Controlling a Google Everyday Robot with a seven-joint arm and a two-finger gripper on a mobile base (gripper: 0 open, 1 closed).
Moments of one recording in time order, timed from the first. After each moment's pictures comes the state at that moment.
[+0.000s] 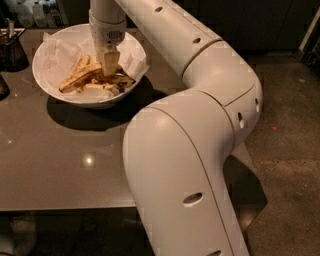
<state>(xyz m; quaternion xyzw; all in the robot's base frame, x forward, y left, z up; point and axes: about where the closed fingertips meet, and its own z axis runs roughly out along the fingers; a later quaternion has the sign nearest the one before) 0.712 0.138 0.904 -0.85 0.50 -0.01 0.16</state>
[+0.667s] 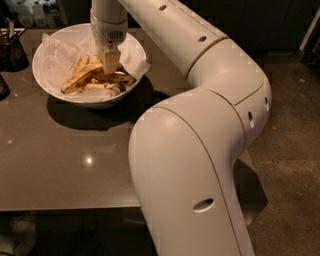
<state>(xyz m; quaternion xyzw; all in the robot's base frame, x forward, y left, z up) 0.710 0.138 0.909 -0.84 0.51 -0.02 0.17</state>
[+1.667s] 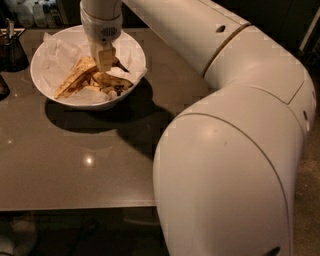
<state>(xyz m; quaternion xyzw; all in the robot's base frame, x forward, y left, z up) 0.675 0.146 0.937 -0.85 0.49 -0.05 0.19</state>
